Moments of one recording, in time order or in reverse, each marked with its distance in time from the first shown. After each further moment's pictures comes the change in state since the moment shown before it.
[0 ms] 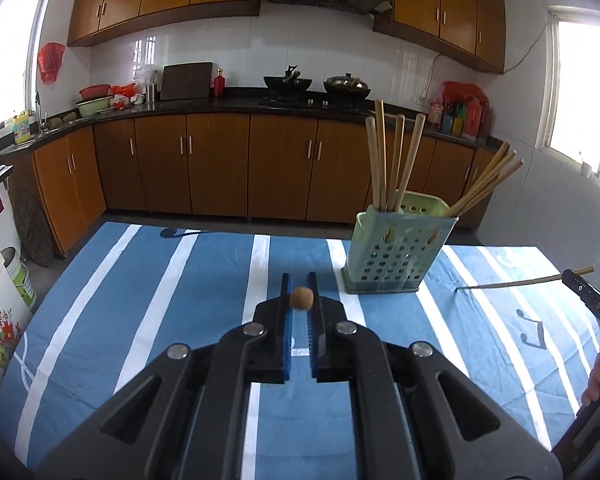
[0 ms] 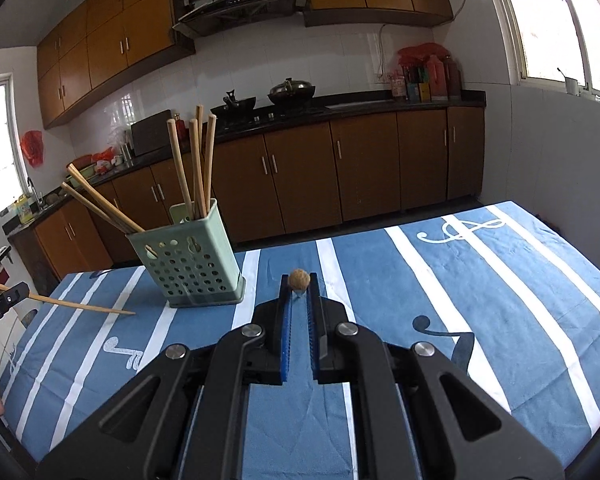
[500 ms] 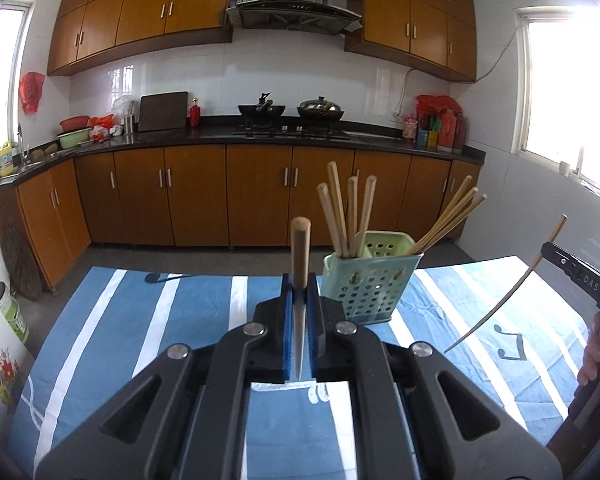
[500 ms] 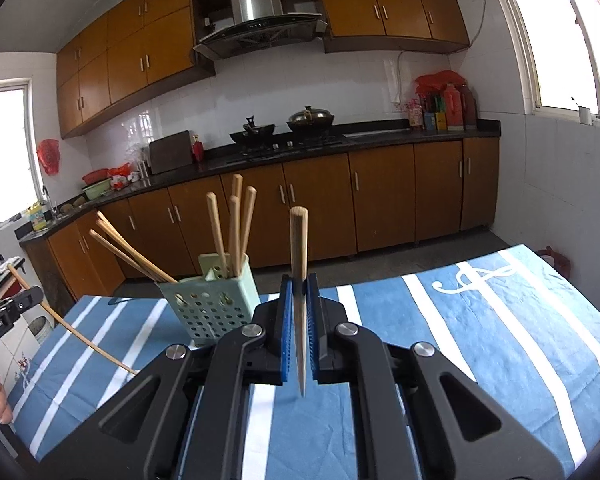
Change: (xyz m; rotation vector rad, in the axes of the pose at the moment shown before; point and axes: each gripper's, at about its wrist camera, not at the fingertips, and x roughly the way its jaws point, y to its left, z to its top) left arm -0.026 -0.023 0.038 0.072 -0.083 -0.069; right arm -0.016 0.024 0.049 -0.041 -0.087 0.070
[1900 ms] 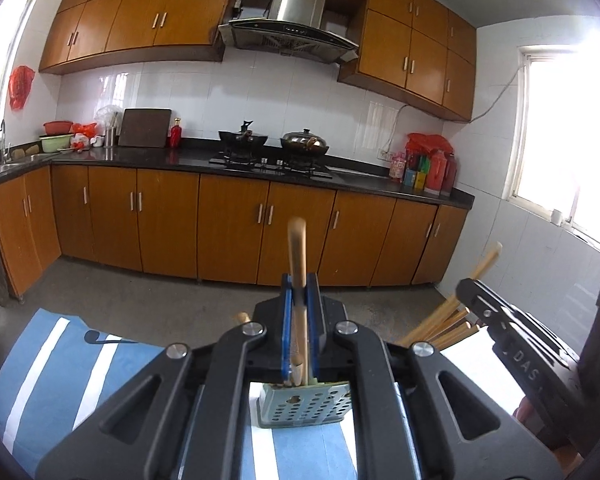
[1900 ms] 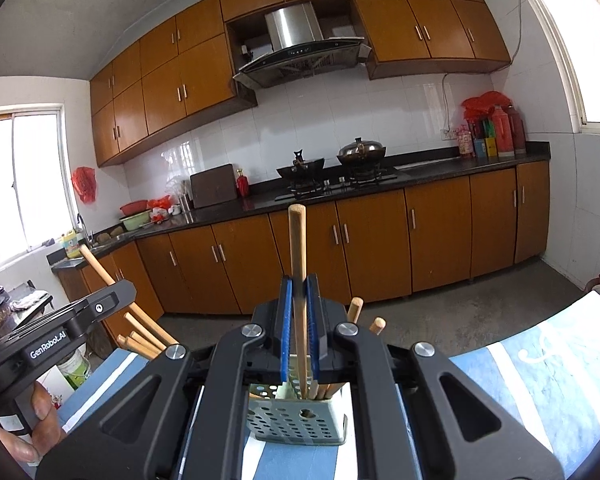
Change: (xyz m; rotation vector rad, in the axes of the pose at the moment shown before) left arm 0.082 -0.037 0.091 -0.089 -0.098 -0.071; right arm 0.074 0.058 0.058 0.014 -0.104 0.146
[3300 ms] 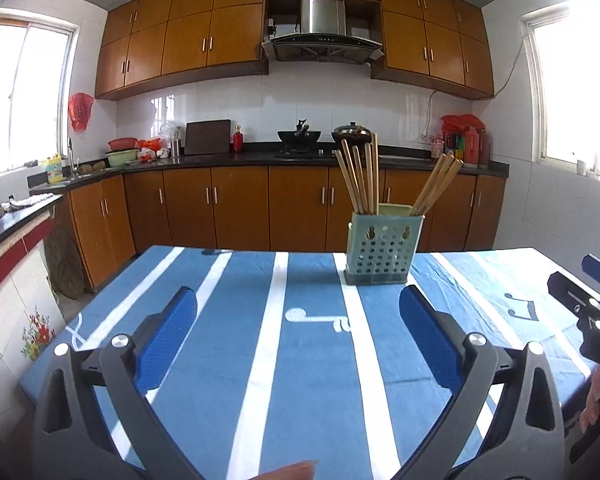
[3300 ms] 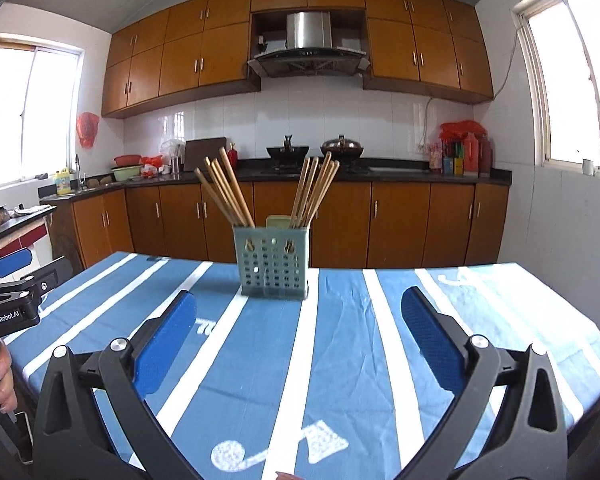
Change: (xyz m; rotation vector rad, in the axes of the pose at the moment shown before) left arm -0.220 0.025 -0.183 0.093 -0.029 0.225; right arm -0.187 0.033 -0.143 -0.163 0.035 -0.124
